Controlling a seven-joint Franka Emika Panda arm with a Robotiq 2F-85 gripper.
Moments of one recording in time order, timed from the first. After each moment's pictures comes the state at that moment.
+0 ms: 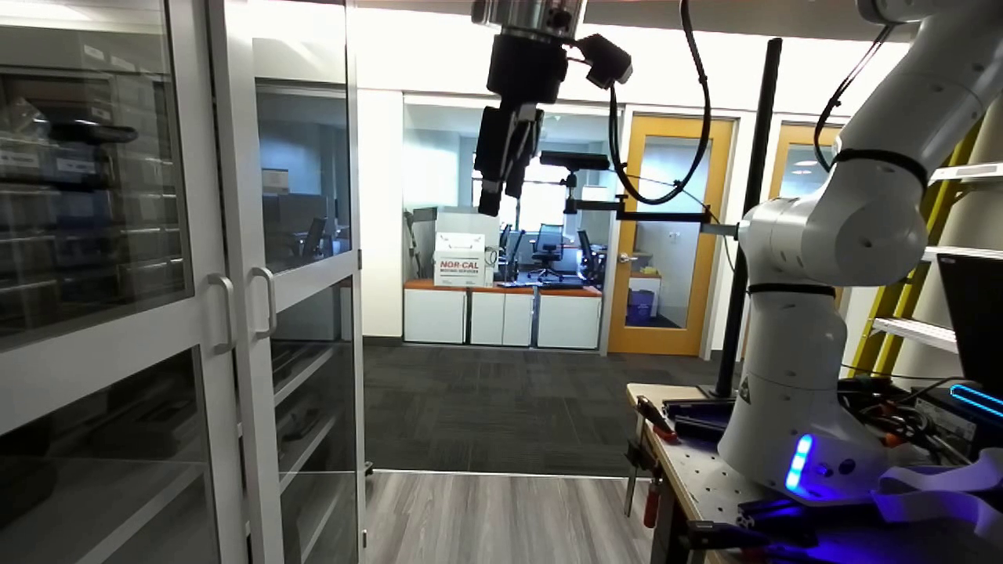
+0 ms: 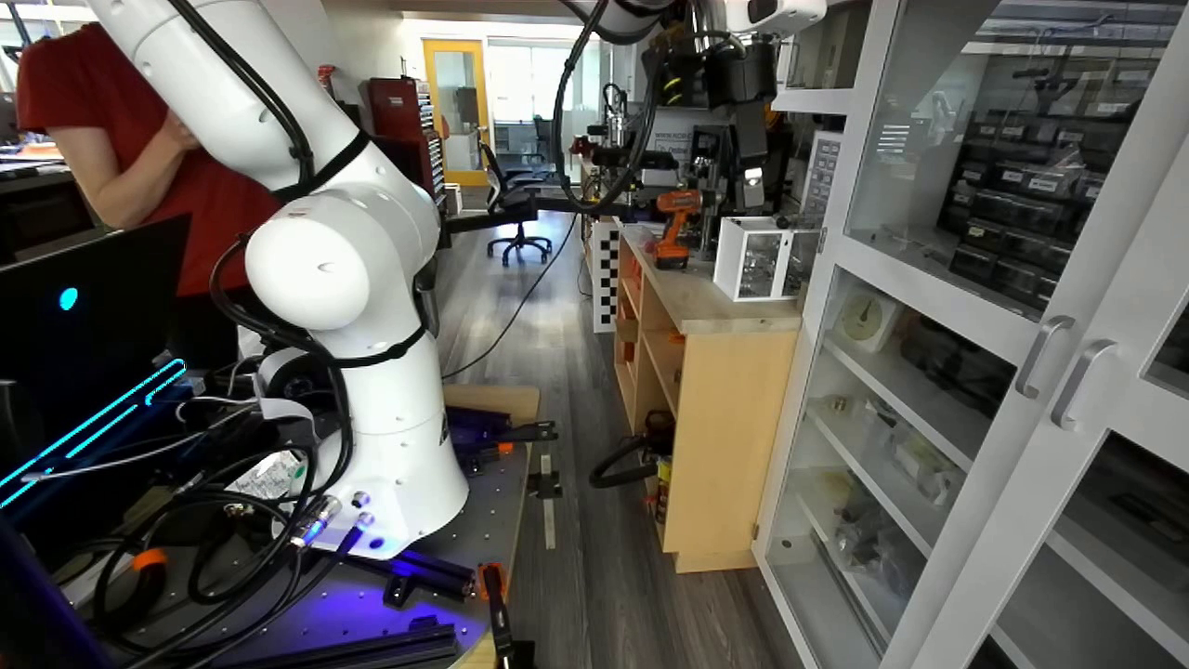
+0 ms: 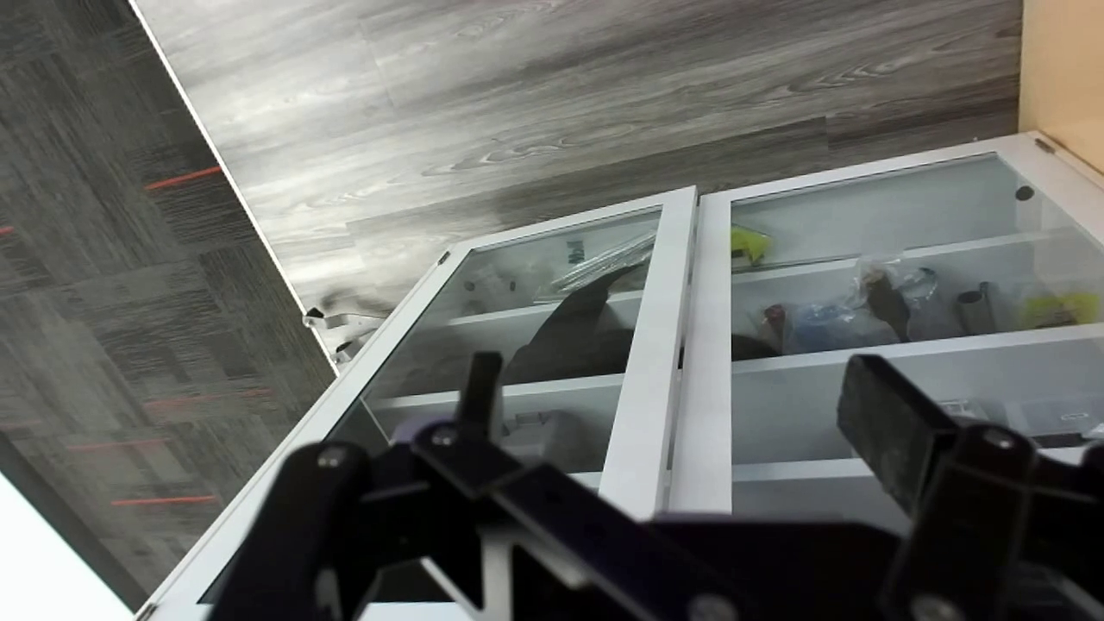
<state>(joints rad) 0.00 -0.54 0.31 -2.39 -0.16 1.97 0.55</state>
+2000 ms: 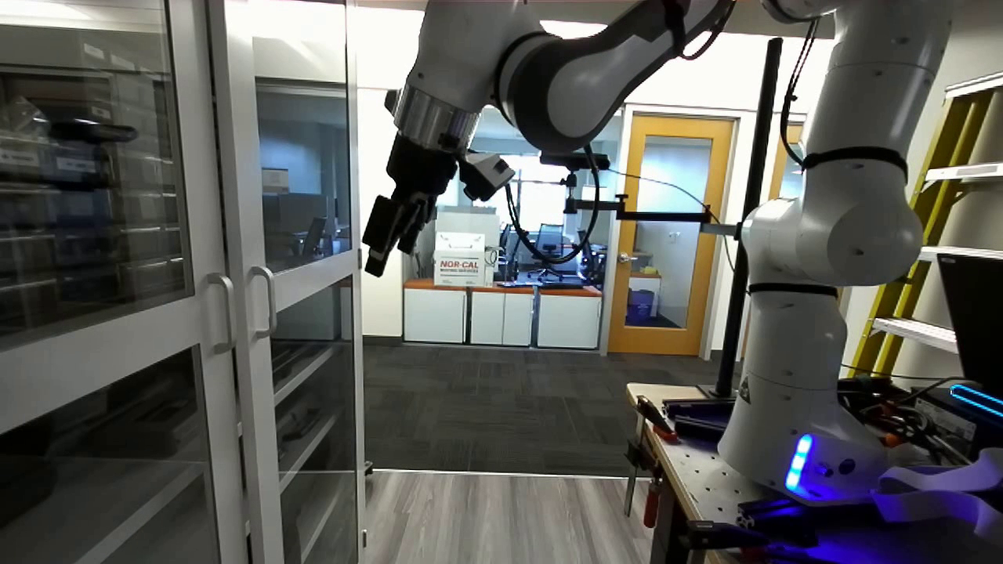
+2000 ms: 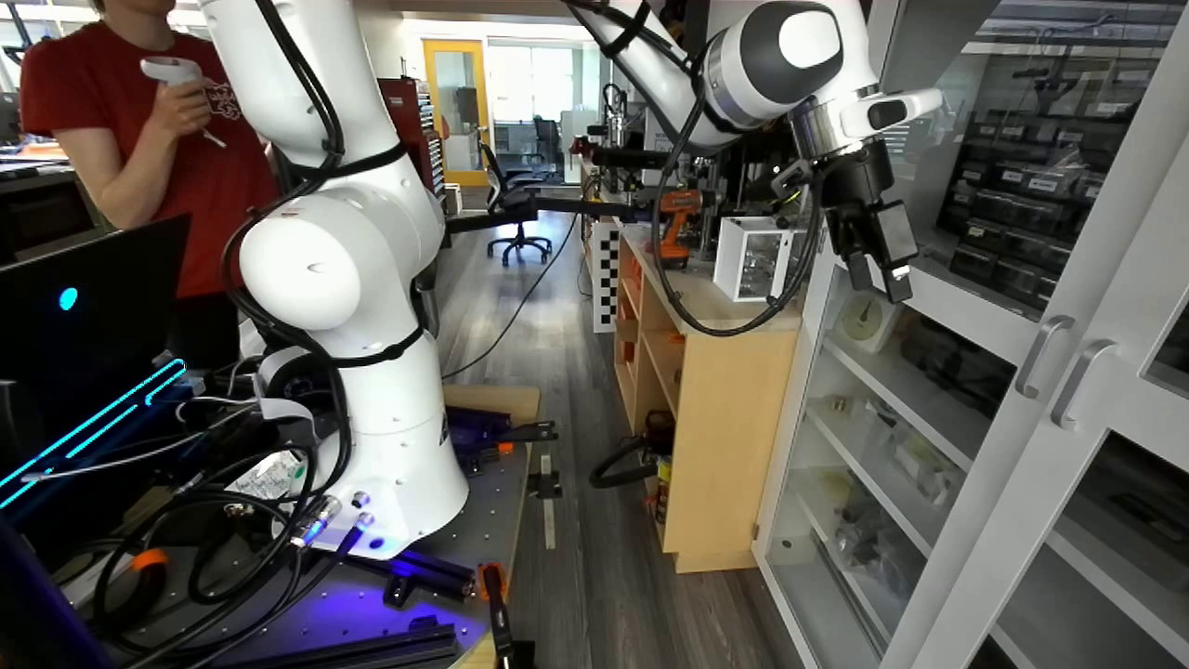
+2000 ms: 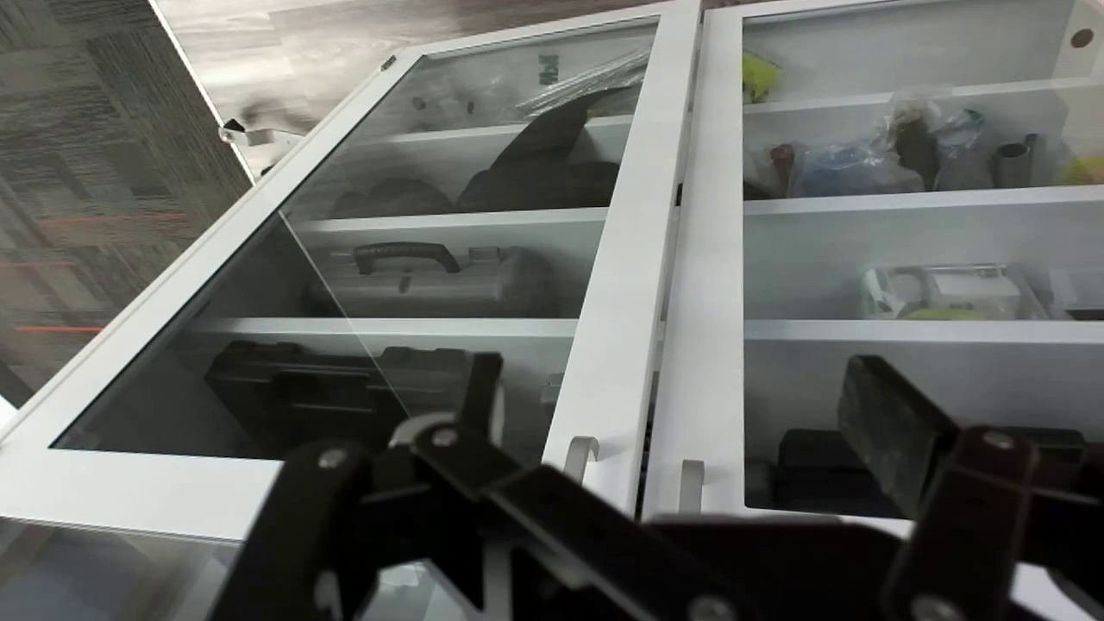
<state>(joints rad) -0.06 -0.17 0.18 -2.37 -0.46 2.53 0.55</state>
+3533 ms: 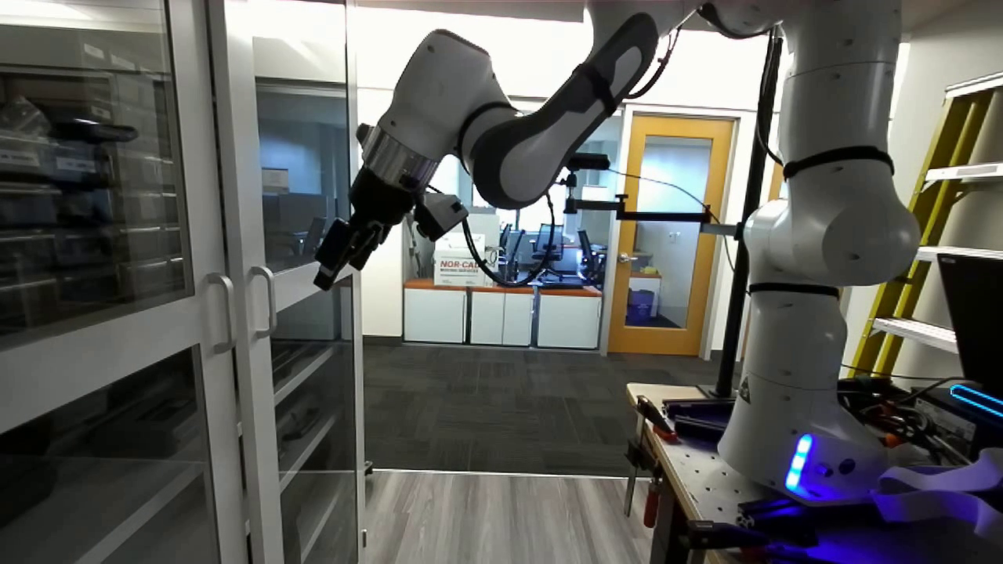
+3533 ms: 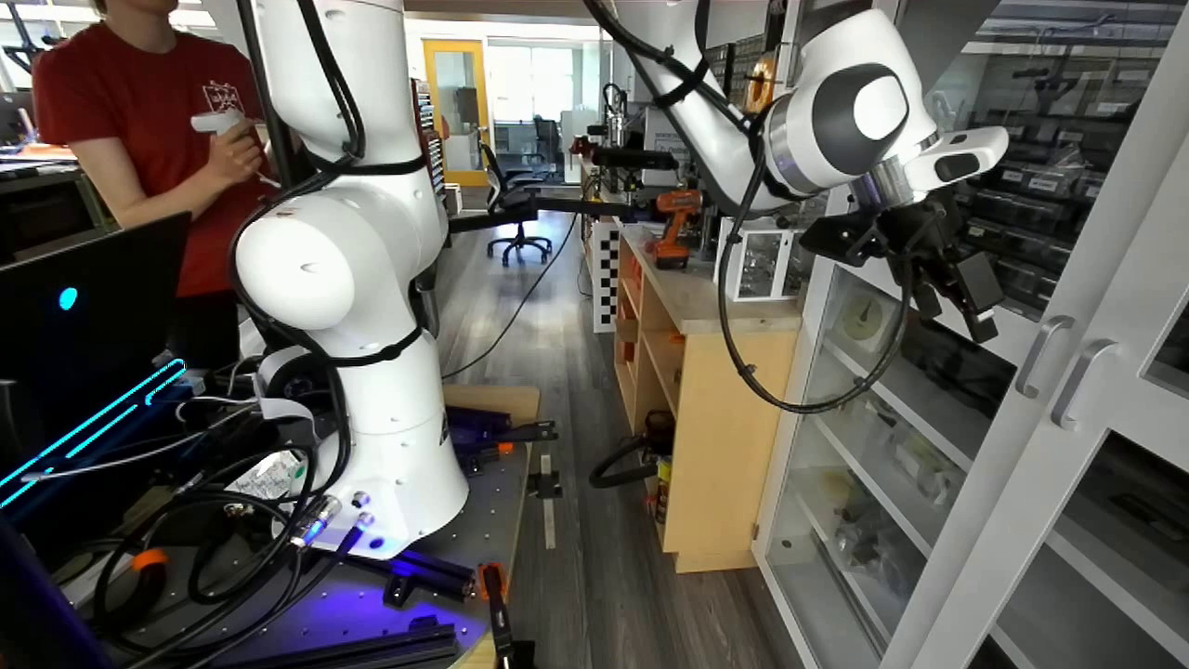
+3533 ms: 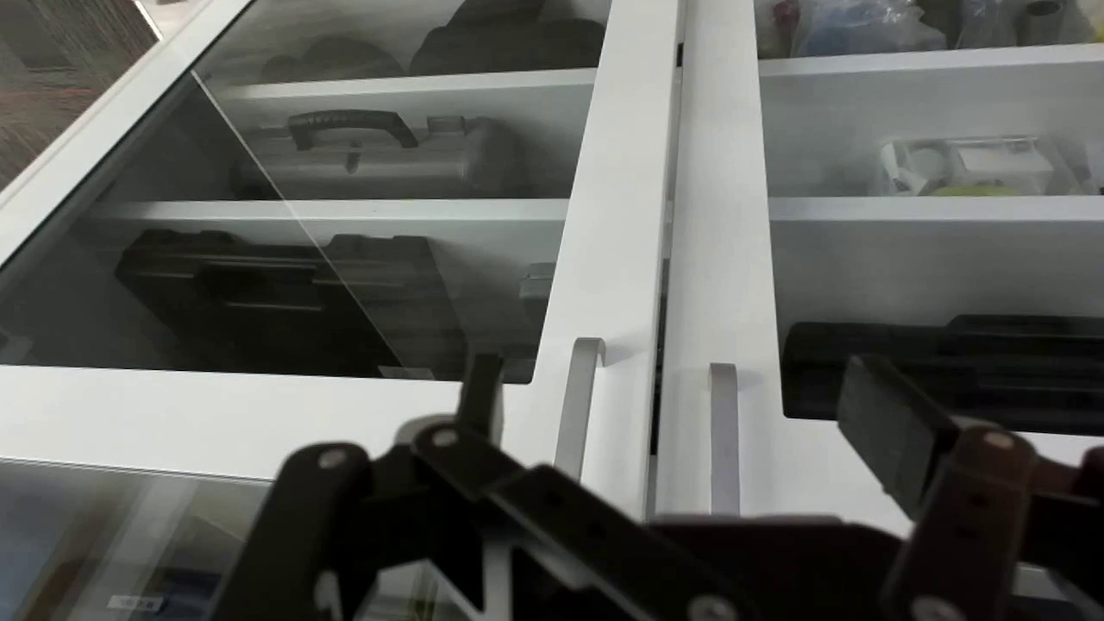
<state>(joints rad) -0.10 0.05 0.10 -2.27 -0.65 2.85 0.61</state>
